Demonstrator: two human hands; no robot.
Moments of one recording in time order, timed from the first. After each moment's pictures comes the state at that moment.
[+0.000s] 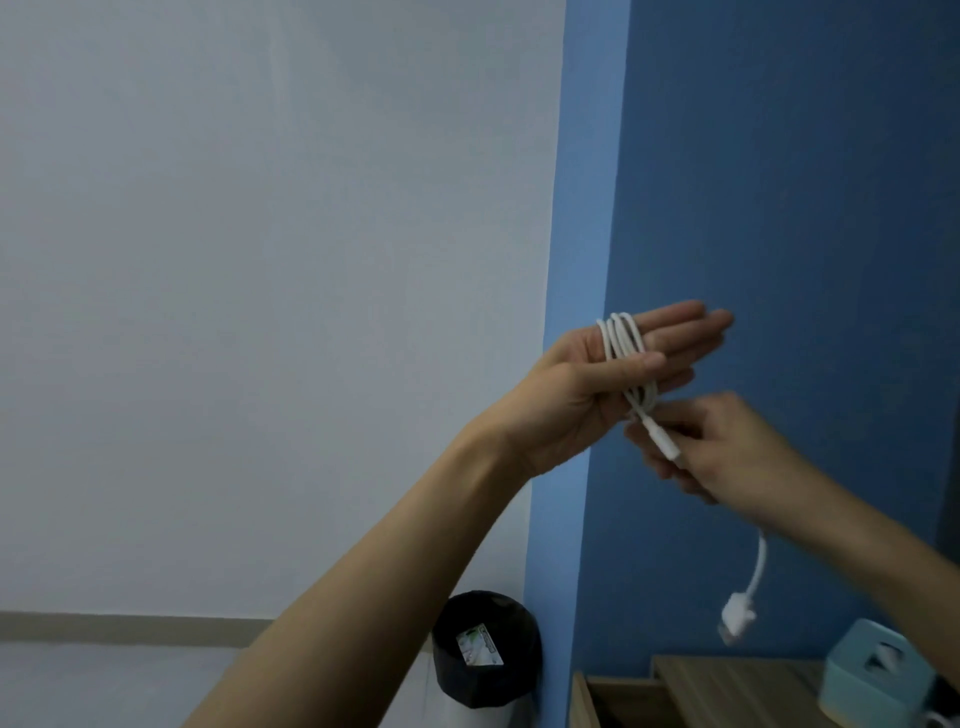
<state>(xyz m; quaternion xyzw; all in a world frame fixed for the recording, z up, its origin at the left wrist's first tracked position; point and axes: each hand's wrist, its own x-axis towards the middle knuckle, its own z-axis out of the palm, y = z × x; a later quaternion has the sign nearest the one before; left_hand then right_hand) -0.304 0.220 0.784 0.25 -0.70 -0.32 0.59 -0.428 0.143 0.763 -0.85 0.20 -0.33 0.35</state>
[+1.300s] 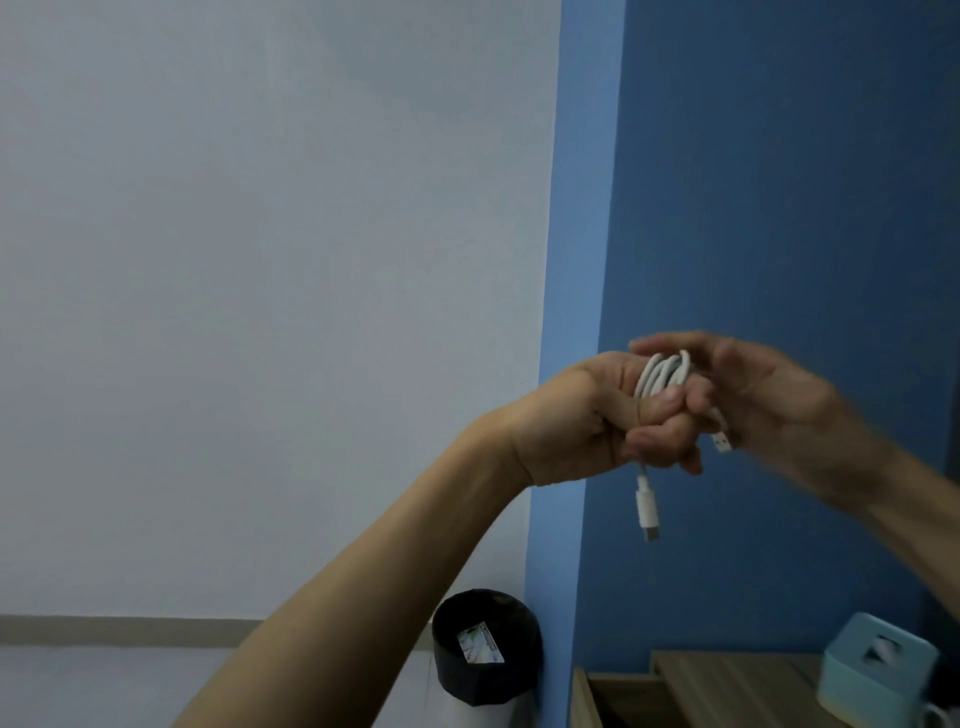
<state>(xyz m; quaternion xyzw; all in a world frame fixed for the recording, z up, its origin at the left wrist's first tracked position) -0.313 0.227 0.780 0.29 -0.73 -0.40 0.48 -0.447 0.124 0.784 -0.82 -0.12 -0.33 0.44</state>
